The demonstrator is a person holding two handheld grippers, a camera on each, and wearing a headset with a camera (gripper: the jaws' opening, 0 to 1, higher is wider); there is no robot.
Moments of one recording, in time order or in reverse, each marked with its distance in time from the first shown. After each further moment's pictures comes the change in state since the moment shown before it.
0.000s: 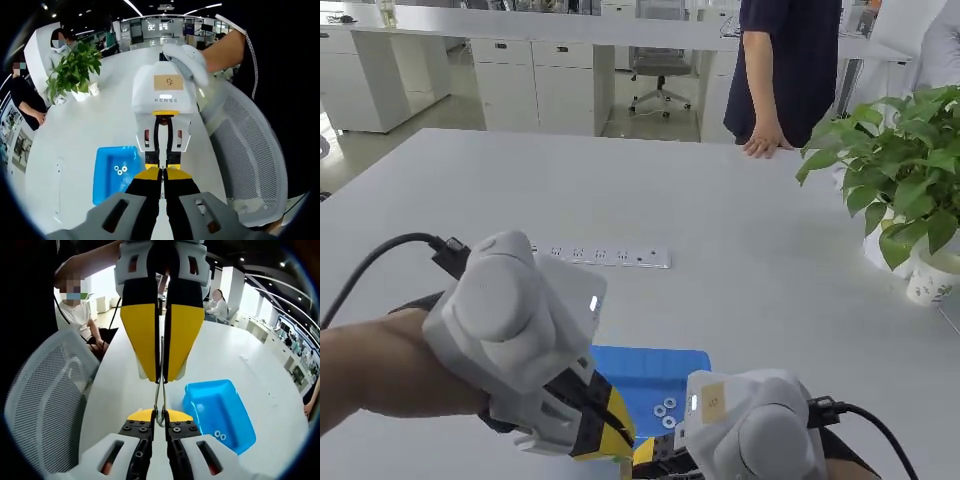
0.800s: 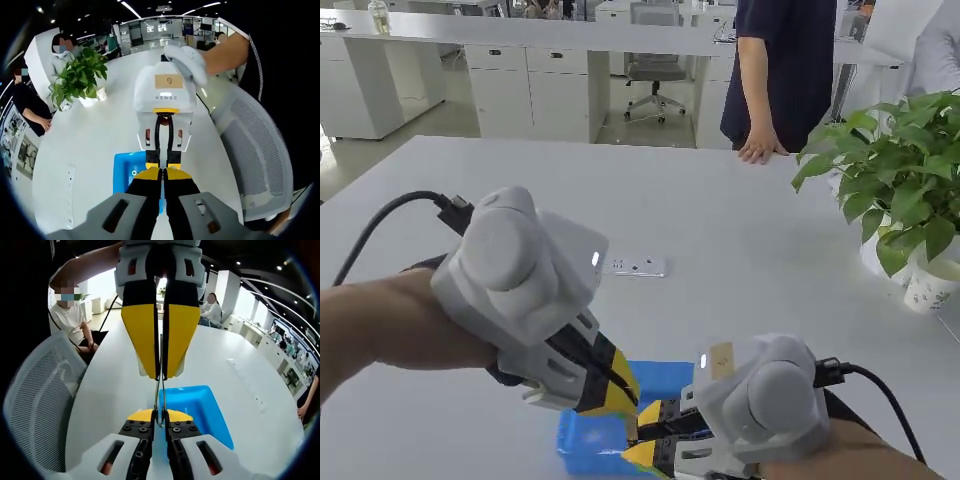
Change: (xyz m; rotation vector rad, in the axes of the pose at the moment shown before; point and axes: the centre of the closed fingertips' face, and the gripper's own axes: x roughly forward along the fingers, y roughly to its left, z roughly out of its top) left arm -0.011 0.043 0.010 0.041 -0.010 0.033; right arm -0.012 -0.048 0.009 -0.012 -0.020 -0.056
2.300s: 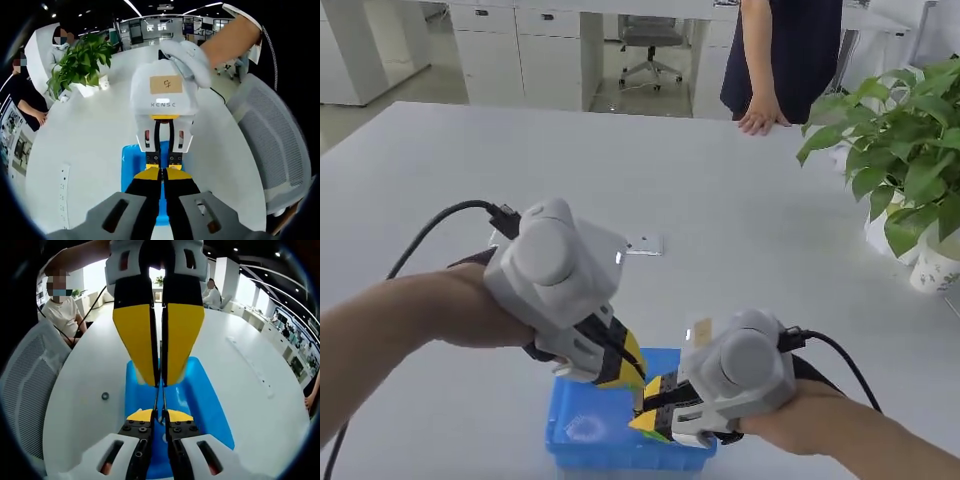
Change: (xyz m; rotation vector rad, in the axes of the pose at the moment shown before) left arm 0.057 0.051 -0.042 -0.018 0.004 -0.024; right arm 0.039 -0.044 -0.060 0.052 0.096 0.038
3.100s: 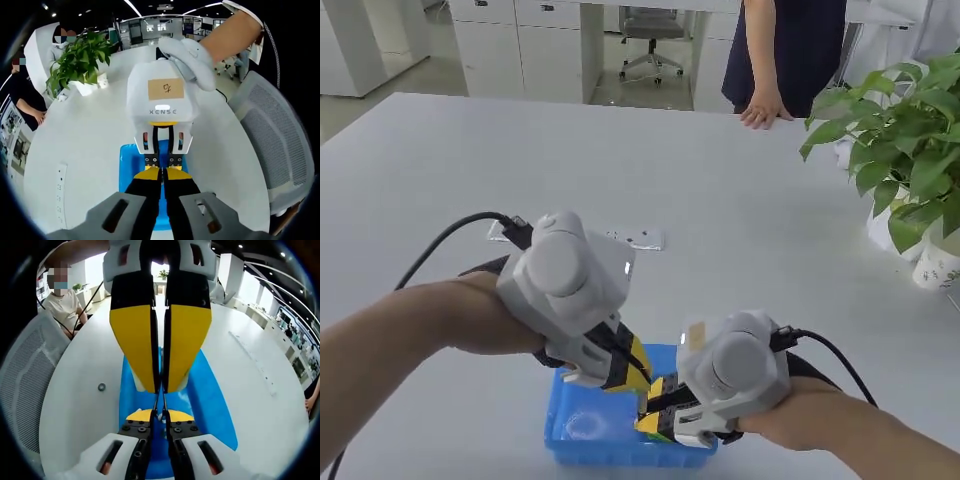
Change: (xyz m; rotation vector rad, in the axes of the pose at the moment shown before) left arm 0.012 0.001 -0.005 0.001 -0.002 -0.005; right arm 0.007 -0.002 -0.012 -0.023 0.050 0.013
